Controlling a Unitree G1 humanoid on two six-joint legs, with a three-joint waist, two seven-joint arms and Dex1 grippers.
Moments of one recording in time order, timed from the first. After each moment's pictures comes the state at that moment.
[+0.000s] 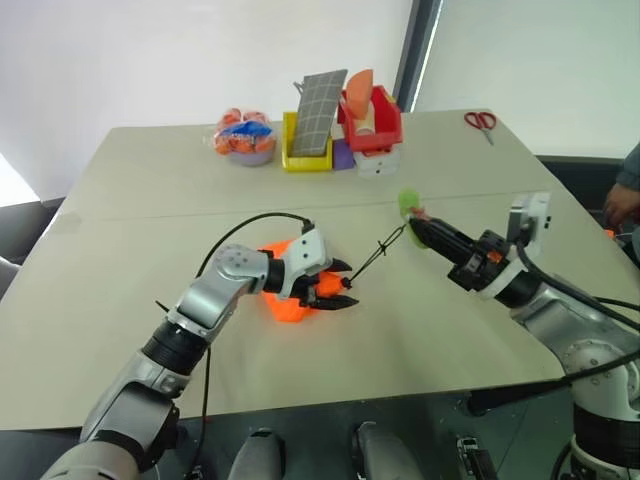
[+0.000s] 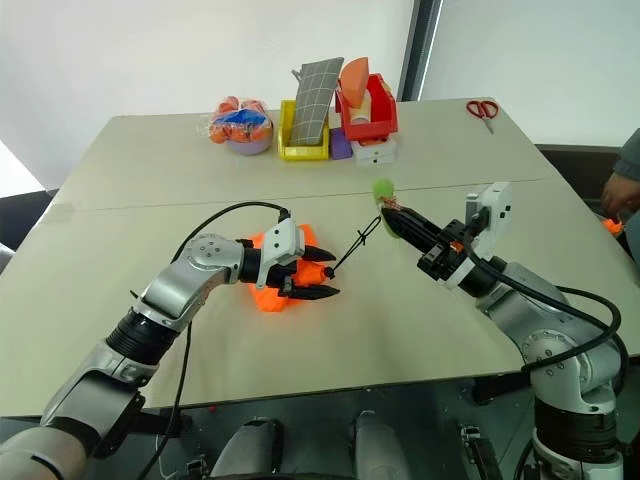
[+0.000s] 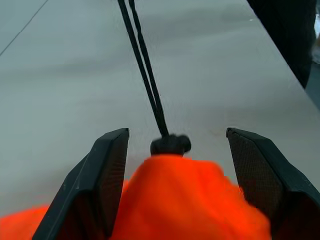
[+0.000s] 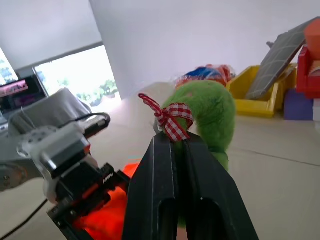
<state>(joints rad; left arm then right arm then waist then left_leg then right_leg) -0.63 0.43 -0.38 0.08 -0.24 0.34 -1.06 -0.20 -0.53 -0.32 -0.49 1.00 0.69 0.50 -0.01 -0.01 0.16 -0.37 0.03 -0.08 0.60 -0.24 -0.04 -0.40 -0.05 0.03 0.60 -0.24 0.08</state>
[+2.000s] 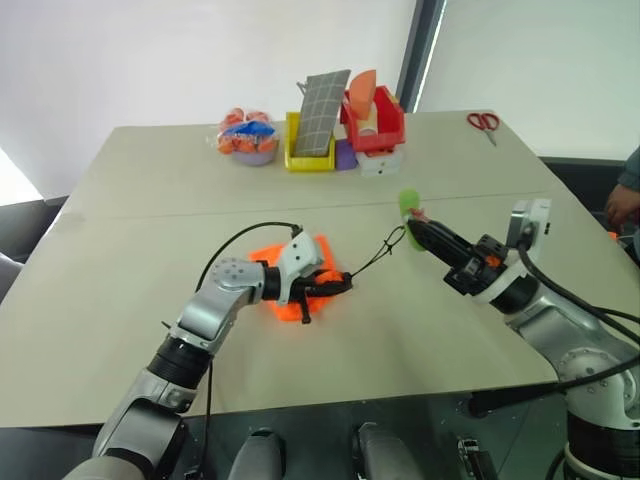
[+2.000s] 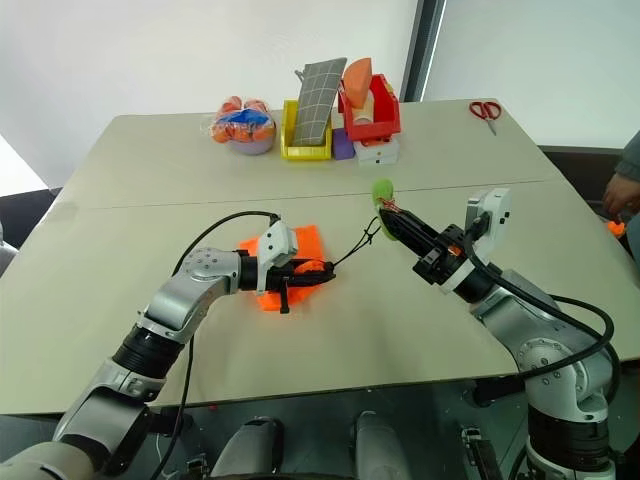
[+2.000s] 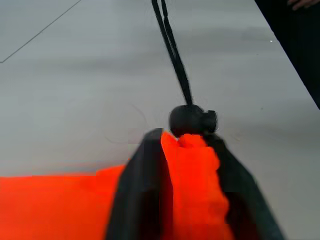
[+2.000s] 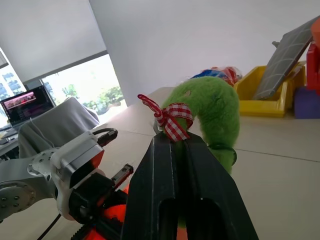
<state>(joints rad) -0.55 0.36 -0.30 0.06 -0.22 0.36 -1.00 -0.17 -0.51 -0.30 -0.51 1.00 0.68 0.48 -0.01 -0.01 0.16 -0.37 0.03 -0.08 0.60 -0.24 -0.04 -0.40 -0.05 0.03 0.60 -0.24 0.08</state>
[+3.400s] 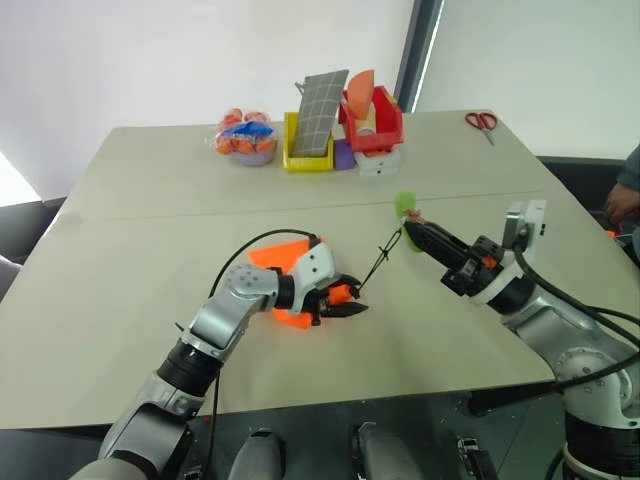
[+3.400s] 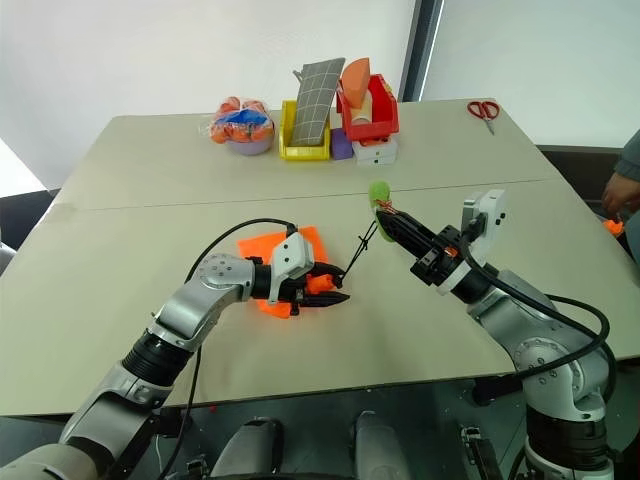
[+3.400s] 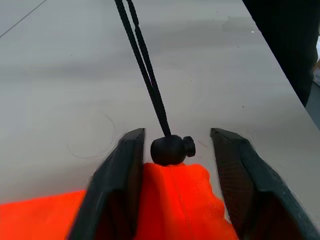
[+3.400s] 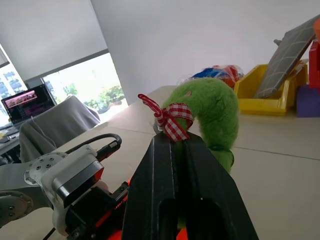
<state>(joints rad) -0.53 0.34 -0.36 0.00 -0.19 0.38 -1.00 -0.17 -0.51 -0.28 -0.51 1.00 0.67 0.49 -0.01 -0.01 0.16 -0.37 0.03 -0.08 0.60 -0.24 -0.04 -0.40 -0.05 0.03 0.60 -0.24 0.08</state>
